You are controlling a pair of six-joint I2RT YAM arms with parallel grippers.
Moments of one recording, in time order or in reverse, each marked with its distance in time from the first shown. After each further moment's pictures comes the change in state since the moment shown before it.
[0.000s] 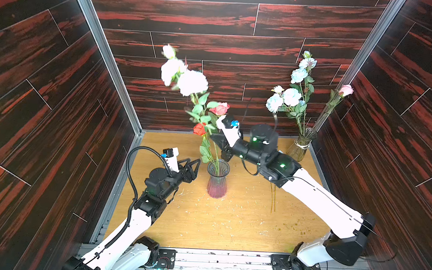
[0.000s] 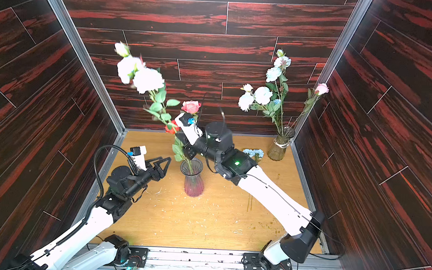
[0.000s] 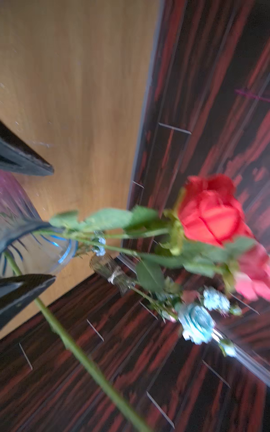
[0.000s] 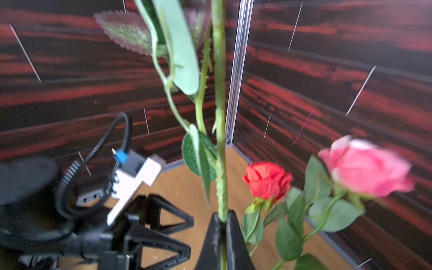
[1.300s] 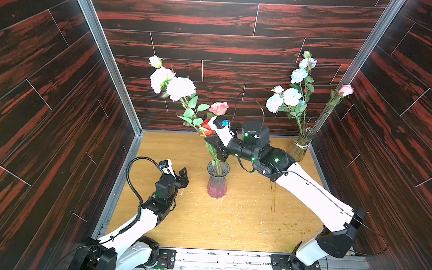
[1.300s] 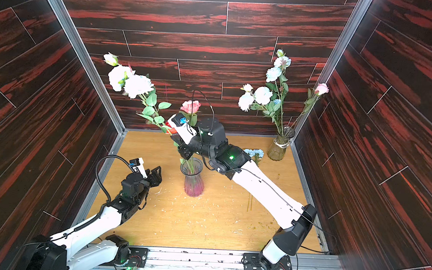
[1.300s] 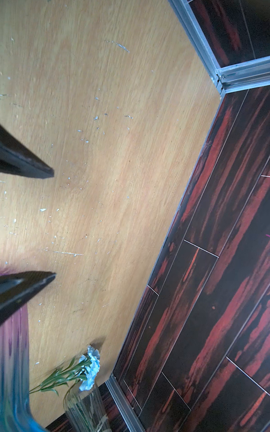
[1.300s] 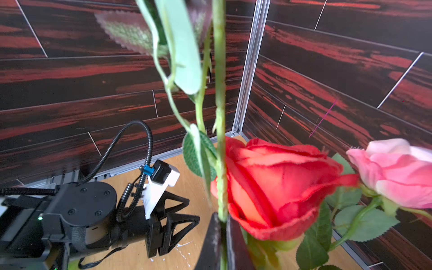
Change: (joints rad) left arm 0.010 0.132 -0.146 0.024 -0.425 0.040; right arm 0.004 0.098 0.074 -0.097 -0.055 -0.037
